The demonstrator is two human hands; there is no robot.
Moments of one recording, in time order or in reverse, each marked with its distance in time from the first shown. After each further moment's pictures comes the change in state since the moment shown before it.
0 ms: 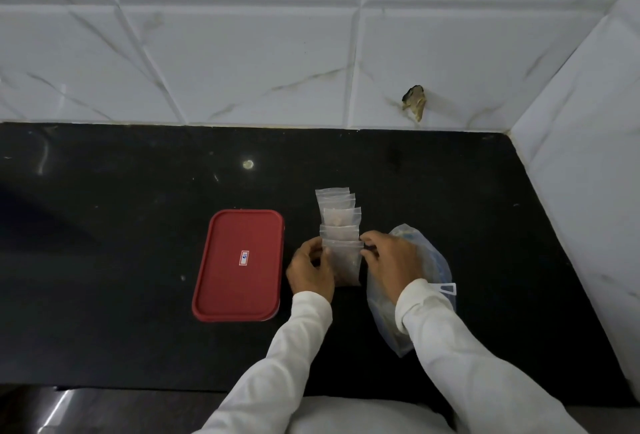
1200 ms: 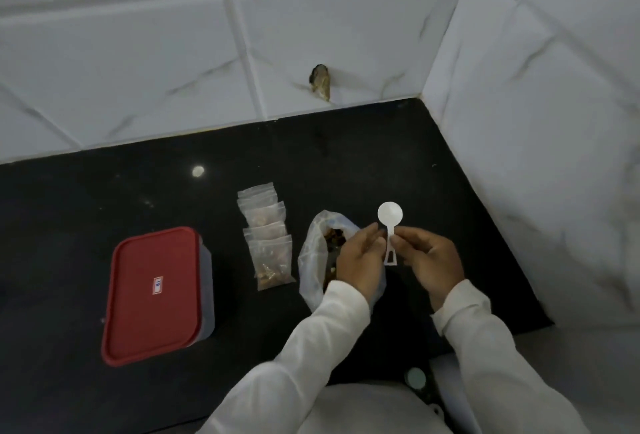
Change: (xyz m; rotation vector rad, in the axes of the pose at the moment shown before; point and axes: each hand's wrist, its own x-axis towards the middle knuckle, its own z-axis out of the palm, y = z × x) left_hand -0.102 0.062 0.126 -0.052 -0.598 -0.118; right_hand -0.085 0.122 -0.052 1.037 0.257 0.527
